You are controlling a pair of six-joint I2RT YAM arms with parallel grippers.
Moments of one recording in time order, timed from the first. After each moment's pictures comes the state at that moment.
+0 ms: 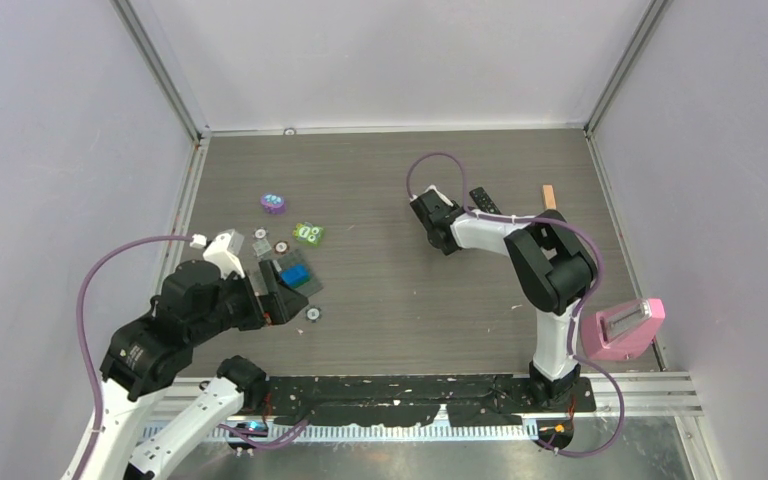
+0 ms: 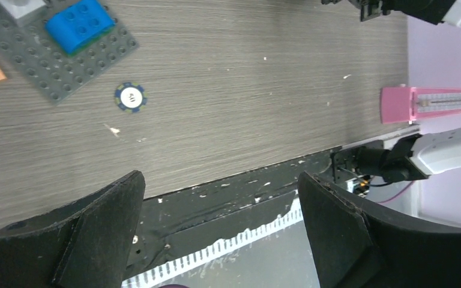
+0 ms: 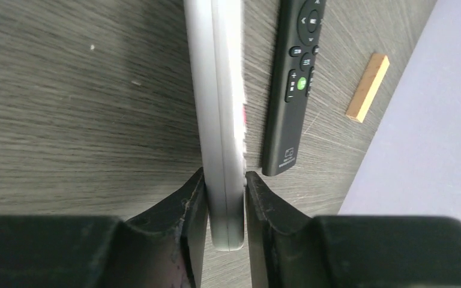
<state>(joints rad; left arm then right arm) -0.53 0.54 1.04 -1.12 0.07 -0.68 0.59 1.95 1.17 -0.34 0.77 -0.24</state>
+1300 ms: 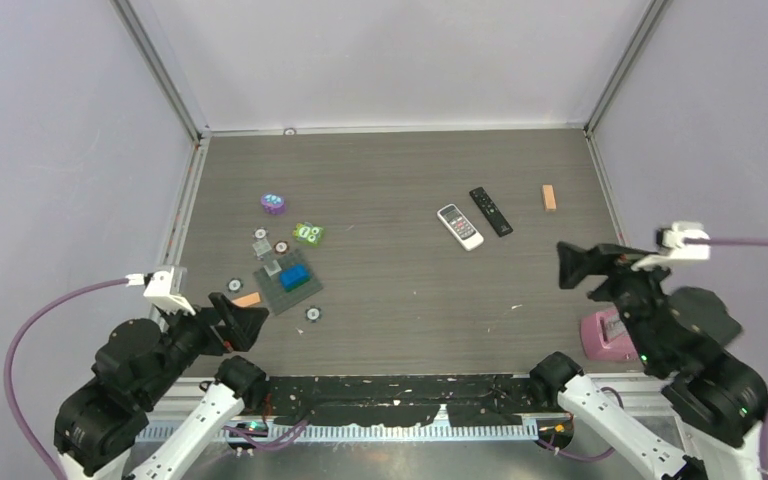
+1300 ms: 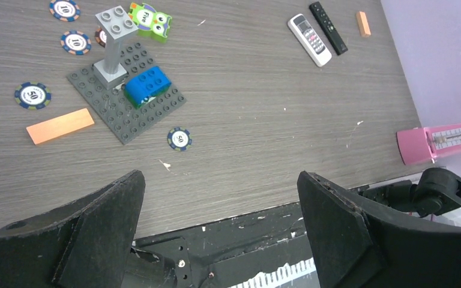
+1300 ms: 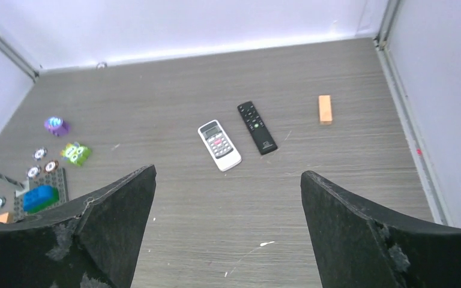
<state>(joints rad) -0.53 0.29 1.11 -1.21 -0.13 -0.55 0.59 0.46 1.18 -0.88 0.47 0.26</state>
